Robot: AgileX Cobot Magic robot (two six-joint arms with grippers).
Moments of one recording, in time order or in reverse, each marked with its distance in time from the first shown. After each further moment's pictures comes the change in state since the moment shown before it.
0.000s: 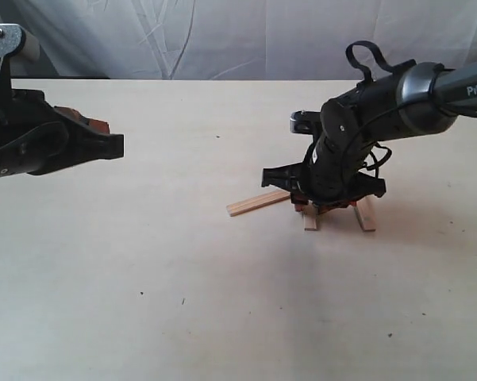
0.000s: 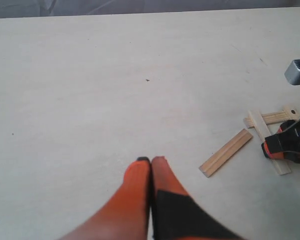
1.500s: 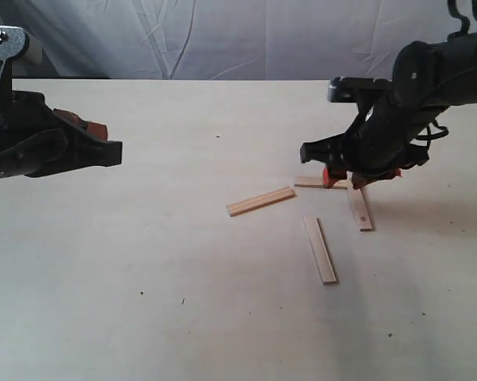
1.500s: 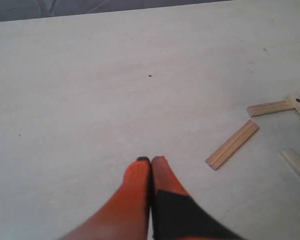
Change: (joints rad) left arm 0.000 -0.004 0.000 0.051 0.019 0.000; right arm -0.150 -0.137 0.033 0.248 0.086 -0.493
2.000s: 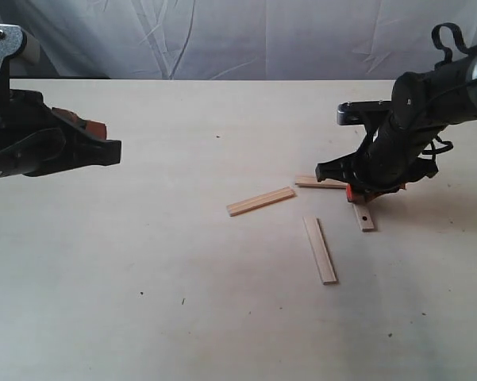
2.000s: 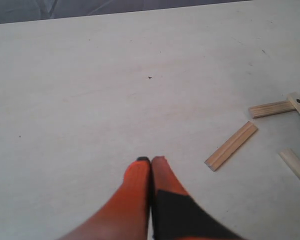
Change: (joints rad) left arm 0.000 -0.008 0.000 0.000 0.005 0.000; right arm -0.080 0.117 0.000 -0.108 -0.083 0.006
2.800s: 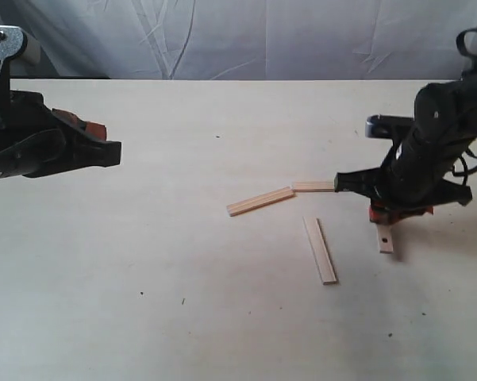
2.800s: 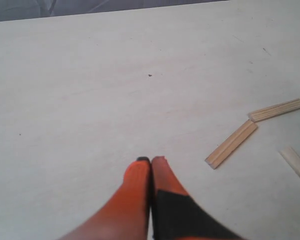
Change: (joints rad) left arm 0.000 0.000 0.000 0.000 0.006 0.000; right arm 0.000 -0.135 0.134 -0.065 0.077 0.242
